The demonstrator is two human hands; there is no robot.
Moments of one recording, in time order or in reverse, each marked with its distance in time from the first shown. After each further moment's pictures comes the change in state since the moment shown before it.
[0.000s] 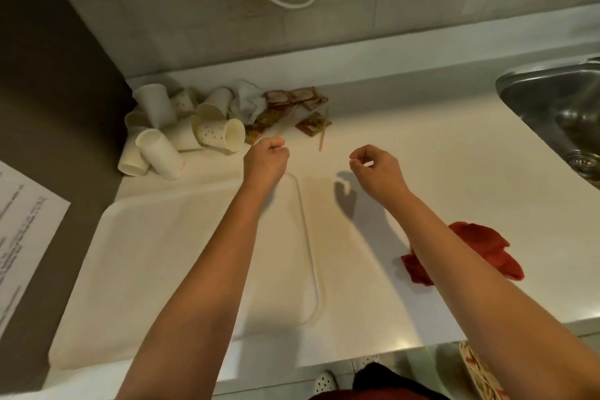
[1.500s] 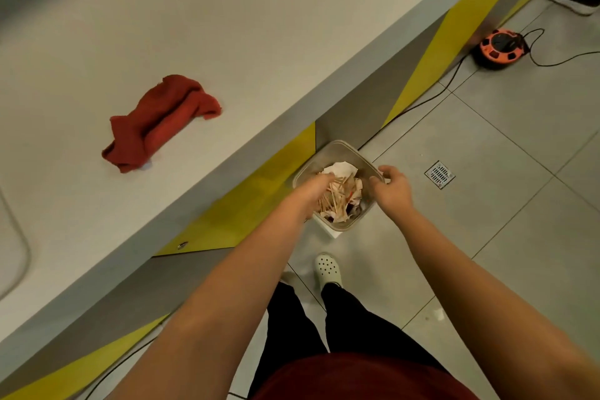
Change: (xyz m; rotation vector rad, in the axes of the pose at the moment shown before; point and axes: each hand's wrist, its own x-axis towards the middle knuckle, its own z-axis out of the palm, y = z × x) left_hand -0.328 -0.076 0.367 0.356 -1.037 -0.697; right_hand -0.274 0.352 -0.214 0.105 0.440 0.846
